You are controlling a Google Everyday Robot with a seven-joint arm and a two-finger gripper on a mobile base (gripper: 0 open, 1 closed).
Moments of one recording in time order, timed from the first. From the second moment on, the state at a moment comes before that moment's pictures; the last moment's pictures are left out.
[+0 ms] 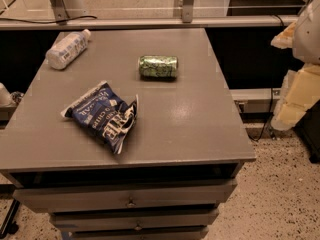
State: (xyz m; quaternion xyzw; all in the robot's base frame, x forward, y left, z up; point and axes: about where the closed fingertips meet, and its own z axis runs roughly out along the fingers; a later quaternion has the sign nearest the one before) arm 0.438 -0.216 0.980 -0.60 0.78 -0.04 0.17
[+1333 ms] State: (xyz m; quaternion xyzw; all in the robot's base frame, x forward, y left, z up) arm 0.548 -0.140 0.930 -0.67 0.69 0.02 0.25
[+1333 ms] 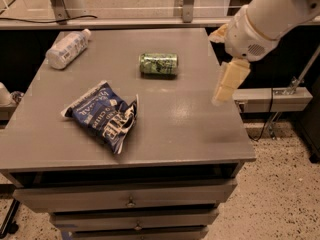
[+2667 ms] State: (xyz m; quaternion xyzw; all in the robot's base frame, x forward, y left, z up) arm 0.685 -0.044 0.913 -0.67 0.68 0.05 0.29
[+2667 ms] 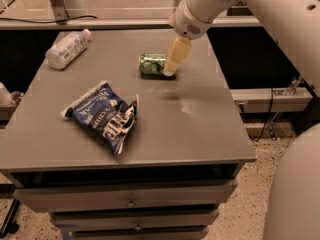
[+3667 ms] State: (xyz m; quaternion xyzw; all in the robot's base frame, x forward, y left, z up) arm 0.724 -0.018 0.856 -0.61 0.76 0.03 0.22
